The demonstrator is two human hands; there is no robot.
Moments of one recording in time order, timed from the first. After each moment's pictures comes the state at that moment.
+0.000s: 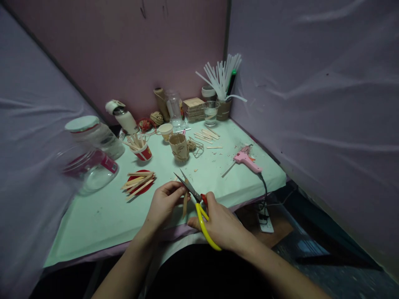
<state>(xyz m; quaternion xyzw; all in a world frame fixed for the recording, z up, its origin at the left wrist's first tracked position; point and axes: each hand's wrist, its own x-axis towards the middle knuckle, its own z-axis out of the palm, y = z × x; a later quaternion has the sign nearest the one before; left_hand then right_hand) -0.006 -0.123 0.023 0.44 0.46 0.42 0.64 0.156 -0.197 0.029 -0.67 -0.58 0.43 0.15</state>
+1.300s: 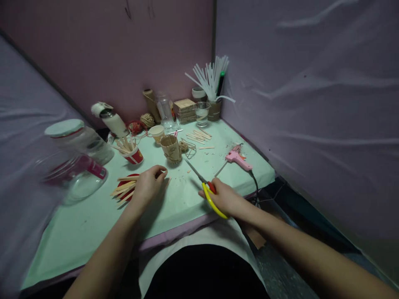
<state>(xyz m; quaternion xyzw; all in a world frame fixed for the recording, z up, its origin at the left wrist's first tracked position) -0.032 -0.054 0.026 0.76 0.58 0.22 0.20 0.201 -0.160 0.027 -0.73 -0.55 0.36 0.17</state>
